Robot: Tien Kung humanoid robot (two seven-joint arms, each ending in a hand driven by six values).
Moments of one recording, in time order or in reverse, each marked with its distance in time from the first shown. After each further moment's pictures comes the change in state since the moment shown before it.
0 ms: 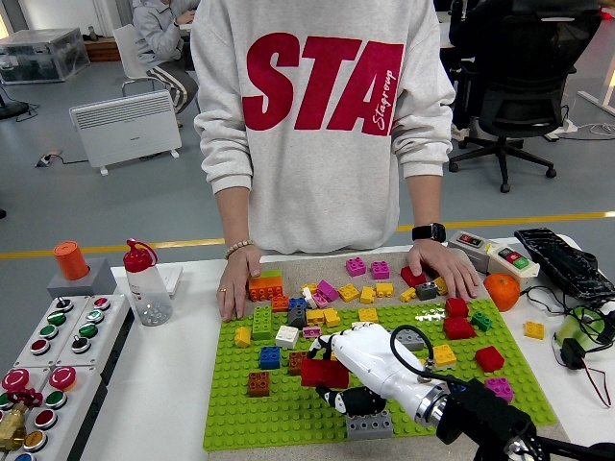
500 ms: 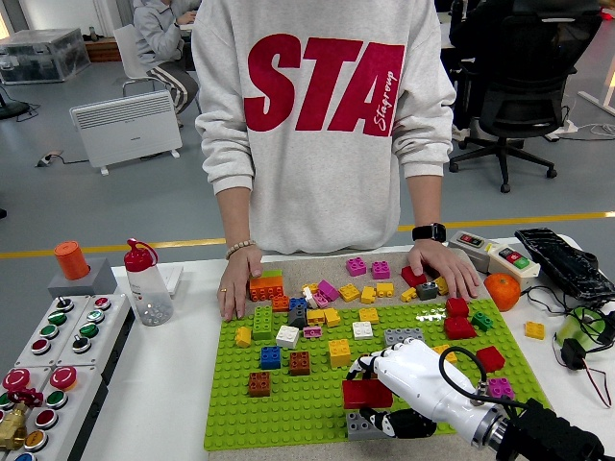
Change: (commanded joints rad) left arm 0.004 -0.003 -0.010 0.000 0.015 0.003 0.007; right arm -0.071 -0.181 -0.043 0.069 -0.028 -0.072 0.121
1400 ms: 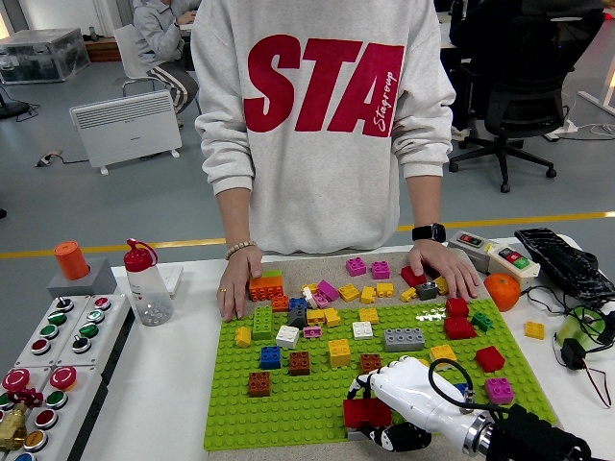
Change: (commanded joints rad) left arm 0.008 -0.002 0.014 0.000 -0.001 -0.001 0.009; right arm 0.040 0.076 -0.046 -0.136 0.054 0.041 0.016
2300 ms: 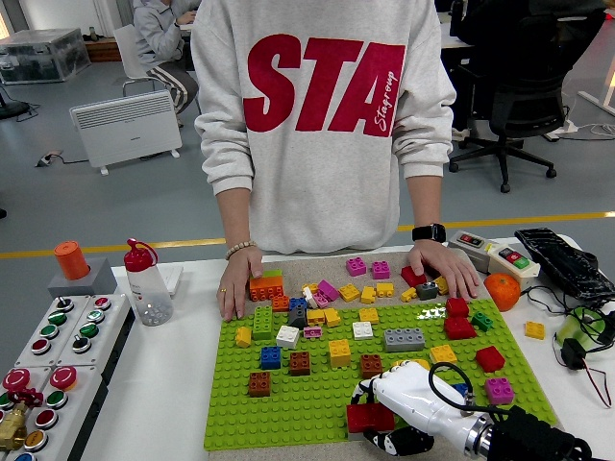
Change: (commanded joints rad) left arm -0.009 0.000 0.005 0.000 -0.009 0.000 -0.001; right arm 0.012 -0.001 -0.031 -0.035 0.016 0.001 0.012
